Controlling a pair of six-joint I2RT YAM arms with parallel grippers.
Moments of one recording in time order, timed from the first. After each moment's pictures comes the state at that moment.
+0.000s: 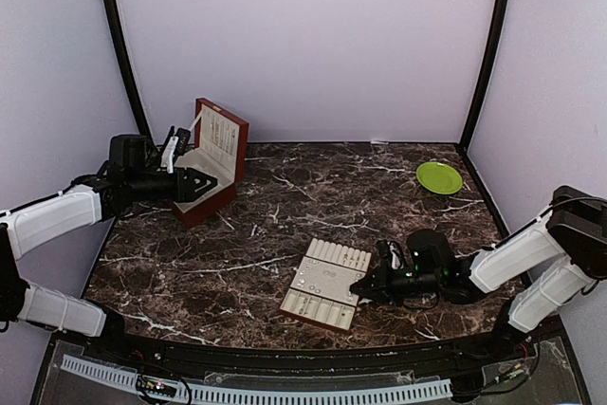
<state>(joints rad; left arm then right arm) -0.25 1.21 0.78 -0.06 0.56 -0.19 0.90 1.48 0.30 0.60 -0.38 1.22</state>
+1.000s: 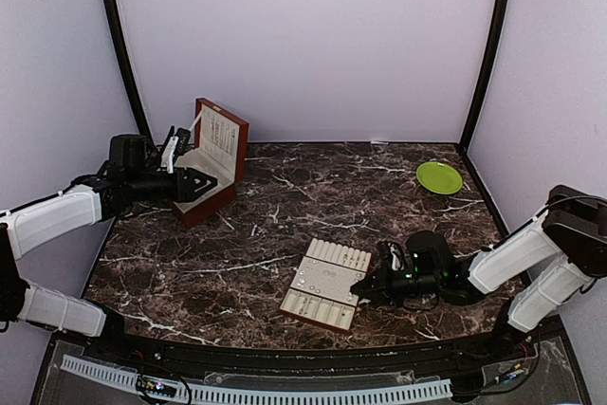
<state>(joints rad) -0.25 1.21 0.78 -0.06 0.56 -0.19 0.90 1.50 0.29 0.62 -0.36 1.23</state>
